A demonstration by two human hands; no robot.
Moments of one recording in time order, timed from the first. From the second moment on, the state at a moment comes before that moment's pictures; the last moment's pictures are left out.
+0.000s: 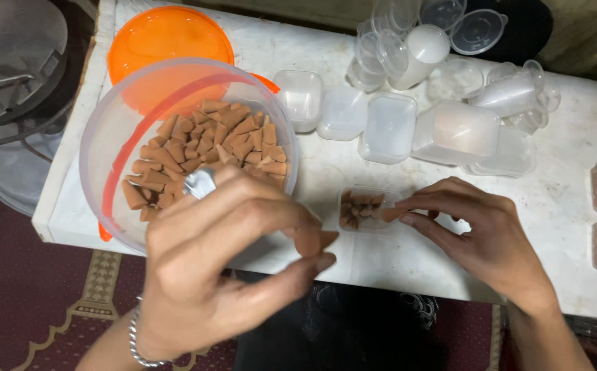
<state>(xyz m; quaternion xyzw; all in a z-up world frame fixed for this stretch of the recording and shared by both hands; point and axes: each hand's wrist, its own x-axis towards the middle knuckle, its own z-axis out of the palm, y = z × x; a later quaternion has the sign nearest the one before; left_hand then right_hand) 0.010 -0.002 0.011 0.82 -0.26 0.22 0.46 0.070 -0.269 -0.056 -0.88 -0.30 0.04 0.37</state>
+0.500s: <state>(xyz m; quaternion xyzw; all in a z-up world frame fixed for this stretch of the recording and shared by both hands) 0.001 -0.064 -0.099 0.74 -0.10 0.02 0.66 0.059 -0.292 -0.136 -0.90 -0.34 0.02 0.27</state>
